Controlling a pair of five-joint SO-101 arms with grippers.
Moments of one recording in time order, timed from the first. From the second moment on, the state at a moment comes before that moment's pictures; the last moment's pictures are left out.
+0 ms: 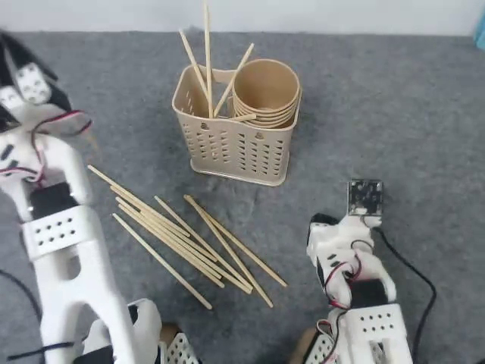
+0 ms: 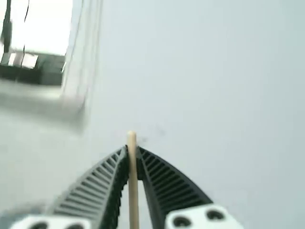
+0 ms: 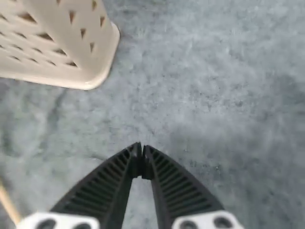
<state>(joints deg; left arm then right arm) -27.0 -34.2 40.4 -5.7 13.7 -12.0 -83.9 95.5 40.3 -11.7</state>
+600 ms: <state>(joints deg) 4.7 -29.7 32.7 -23.4 4.2 -12.0 -93.4 95.7 44.0 -11.5</state>
